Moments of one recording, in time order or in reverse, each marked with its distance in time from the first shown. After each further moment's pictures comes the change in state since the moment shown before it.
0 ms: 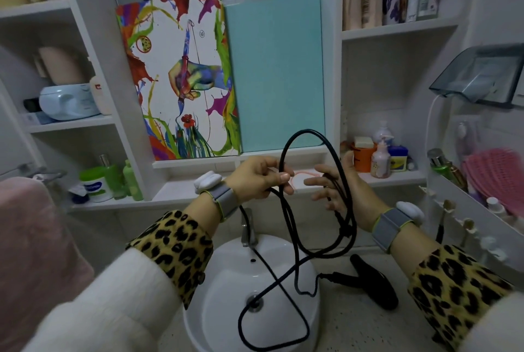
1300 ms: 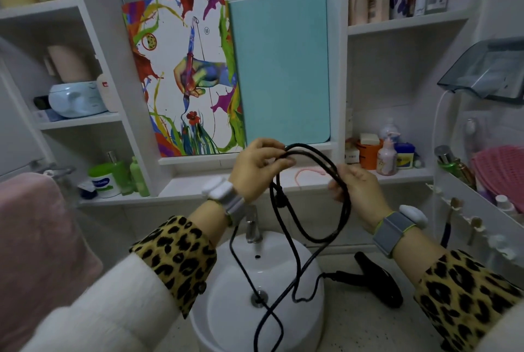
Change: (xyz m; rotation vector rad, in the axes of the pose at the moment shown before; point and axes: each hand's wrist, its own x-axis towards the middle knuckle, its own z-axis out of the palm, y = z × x) left_hand -0.010 0.004 0.013 0.376 0.526 0.398; right_hand -0.005 0.008 0.005 -0.115 0.352 -0.213
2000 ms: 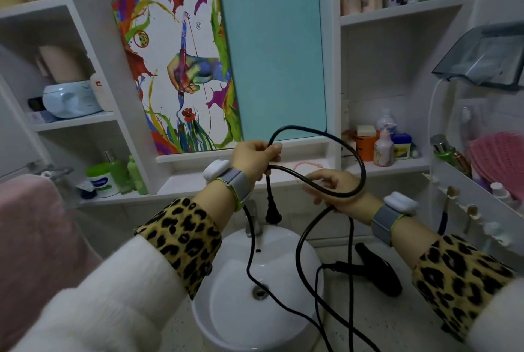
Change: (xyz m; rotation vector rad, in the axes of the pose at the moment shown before) left_hand 0.022 -0.007 0.016 -0.232 0.001 -0.581; right_hand 0.002 0.014 0.002 -0.367 -0.348 -0.093
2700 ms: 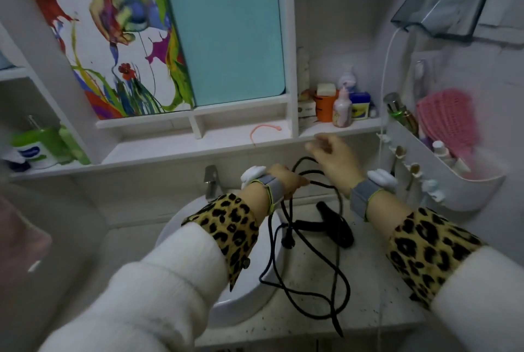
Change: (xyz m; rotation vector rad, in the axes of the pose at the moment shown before) left_hand -0.017 -0.088 0.178 0.391 -0.405 -0.442; right_hand -0.016 0.070 -0.066 -0.163 0.334 0.253
